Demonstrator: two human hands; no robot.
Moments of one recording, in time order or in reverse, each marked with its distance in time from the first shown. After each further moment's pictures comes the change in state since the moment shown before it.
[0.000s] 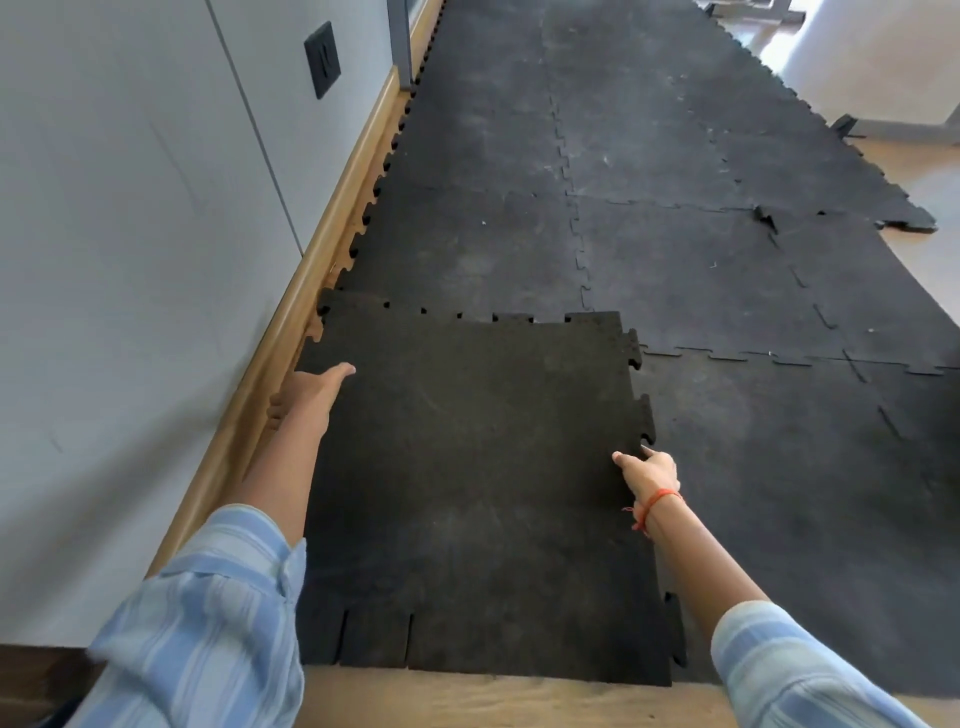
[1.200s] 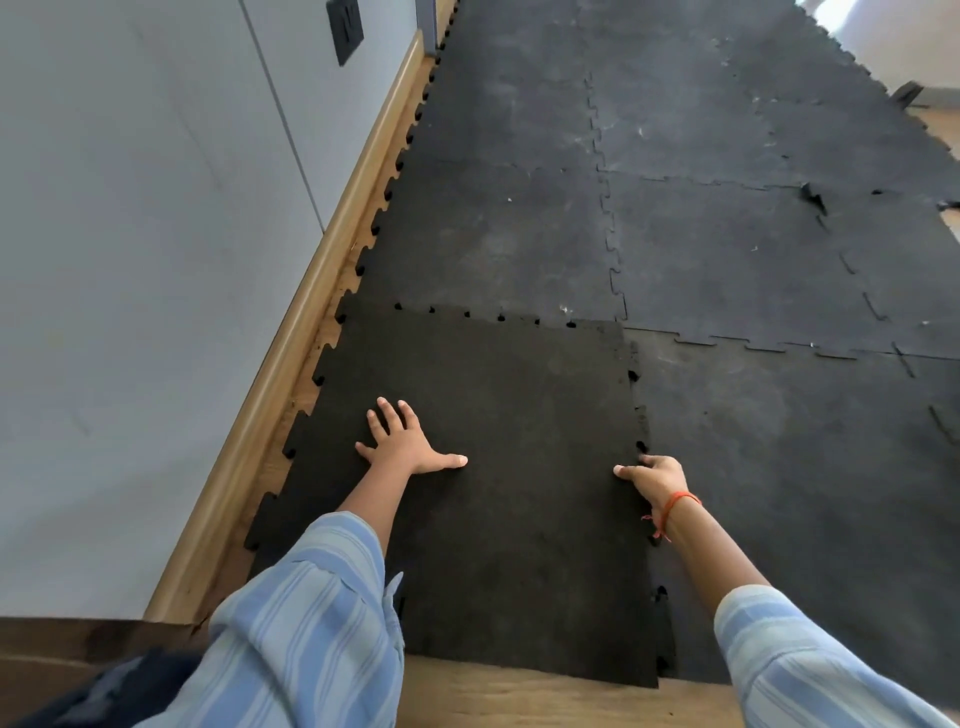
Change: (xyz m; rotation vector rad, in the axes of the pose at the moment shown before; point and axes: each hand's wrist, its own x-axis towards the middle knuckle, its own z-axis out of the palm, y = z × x) left_hand -0.060 -0.039 0.066 0.908 -0.434 0.246; right_hand -0.008 0.006 0.013 -0.006 -0.165 0.006
